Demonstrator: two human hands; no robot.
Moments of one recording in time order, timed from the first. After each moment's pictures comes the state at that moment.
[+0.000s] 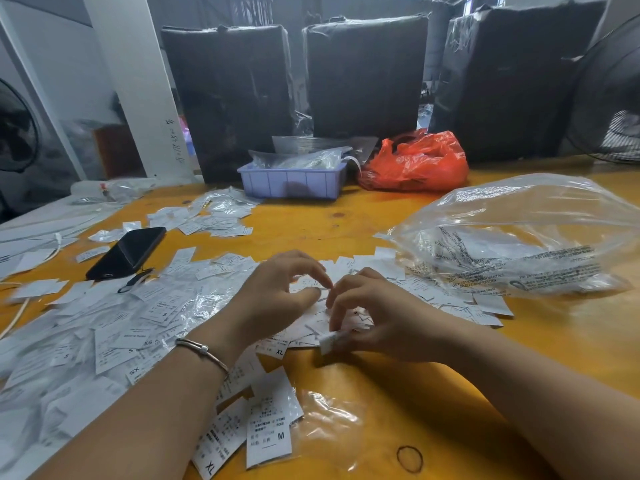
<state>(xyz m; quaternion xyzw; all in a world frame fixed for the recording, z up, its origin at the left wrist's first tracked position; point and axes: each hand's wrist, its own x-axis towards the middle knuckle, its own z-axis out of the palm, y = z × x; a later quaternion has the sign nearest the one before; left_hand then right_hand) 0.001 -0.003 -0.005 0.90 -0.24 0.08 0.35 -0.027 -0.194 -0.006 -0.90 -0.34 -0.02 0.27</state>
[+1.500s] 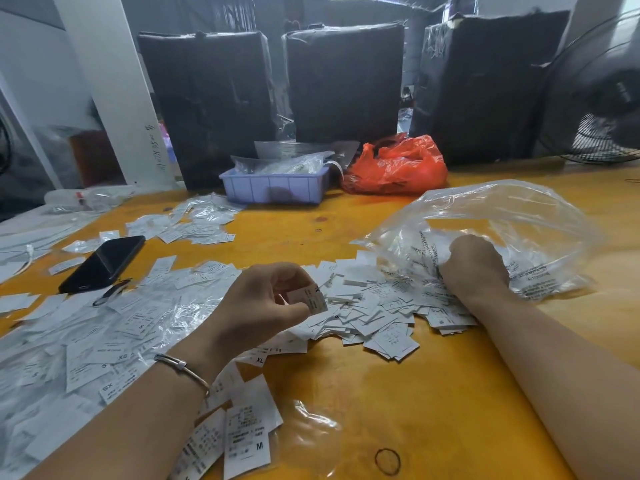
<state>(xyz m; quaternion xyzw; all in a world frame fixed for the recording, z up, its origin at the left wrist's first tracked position) -0.011 -0.009 -0.001 0.86 -0.27 0.08 0.42 0.023 -0.296 -0.012 -0.94 0.22 -0.19 0.21</state>
